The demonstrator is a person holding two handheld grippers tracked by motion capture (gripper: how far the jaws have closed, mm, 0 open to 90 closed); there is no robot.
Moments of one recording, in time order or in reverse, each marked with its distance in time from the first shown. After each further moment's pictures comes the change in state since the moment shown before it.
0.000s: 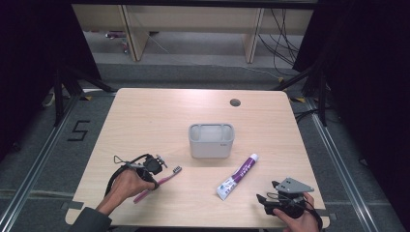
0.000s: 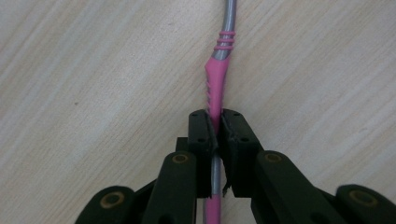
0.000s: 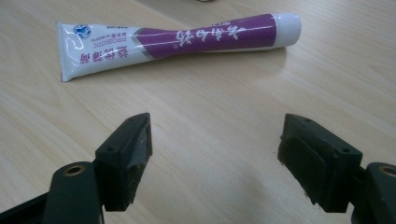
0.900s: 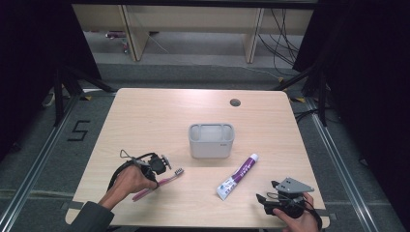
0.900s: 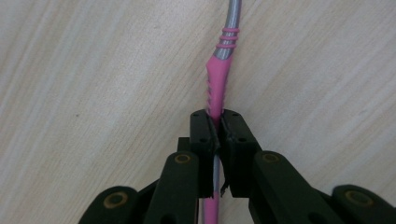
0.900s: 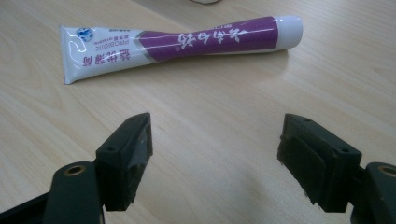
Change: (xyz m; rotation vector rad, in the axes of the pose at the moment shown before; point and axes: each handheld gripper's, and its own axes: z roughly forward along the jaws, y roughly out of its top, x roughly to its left) left arm -0.004 0.010 -0.005 0.076 0.014 0.109; right arm 0.000 0.000 0.001 -0.017 0.007 0.001
